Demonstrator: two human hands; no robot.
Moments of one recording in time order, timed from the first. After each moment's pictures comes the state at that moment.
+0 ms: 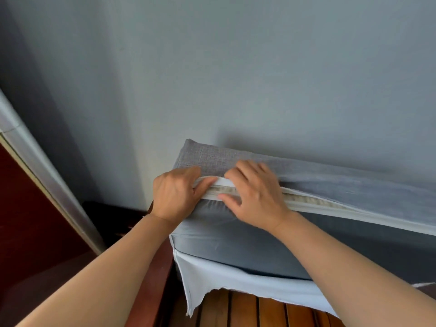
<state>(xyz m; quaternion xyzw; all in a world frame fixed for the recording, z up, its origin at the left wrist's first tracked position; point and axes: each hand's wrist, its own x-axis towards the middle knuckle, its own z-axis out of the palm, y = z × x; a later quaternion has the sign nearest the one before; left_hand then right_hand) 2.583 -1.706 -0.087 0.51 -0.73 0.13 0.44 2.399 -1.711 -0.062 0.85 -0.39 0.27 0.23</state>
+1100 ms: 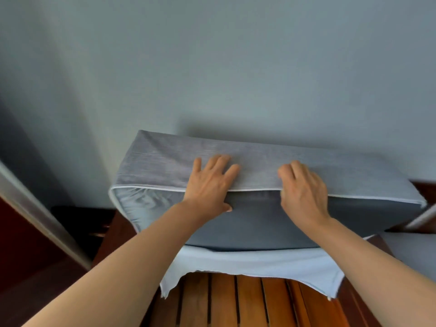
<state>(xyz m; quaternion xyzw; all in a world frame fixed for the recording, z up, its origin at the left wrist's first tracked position) 2.439 -1.661 -0.052 0.49 -0.87 0.07 0.07 2.233 -1.630 -0.063 0.71 -0.59 0.20 0.34</state>
